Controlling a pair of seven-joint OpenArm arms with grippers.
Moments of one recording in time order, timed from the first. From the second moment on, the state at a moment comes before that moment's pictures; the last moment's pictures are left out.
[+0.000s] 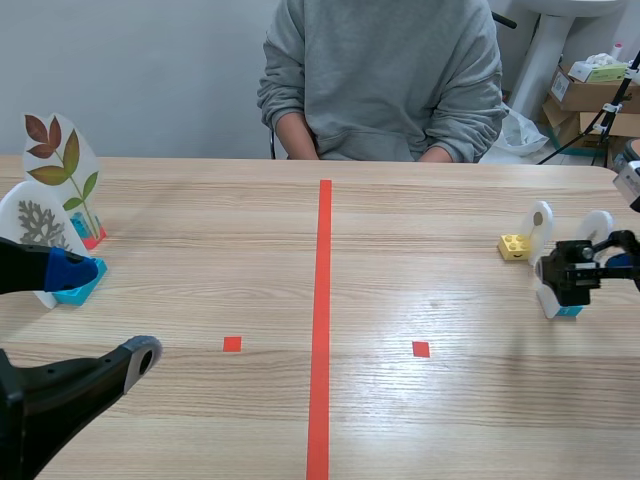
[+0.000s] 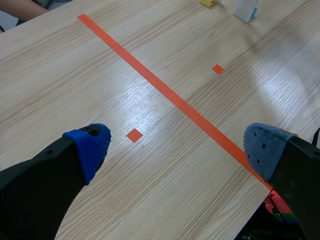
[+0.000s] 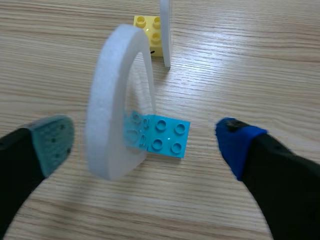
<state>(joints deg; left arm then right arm) 47.8 -35.1 -13.5 125.9 -27.3 -33.0 11.1 3.9 27.0 8.8 65.9 22.0 25.3 -24.4</state>
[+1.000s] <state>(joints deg) 47.8 -35.1 -13.5 125.9 -27.3 -33.0 10.9 -44.2 22.9 37.7 100.7 27.6 45.3 -15.0</state>
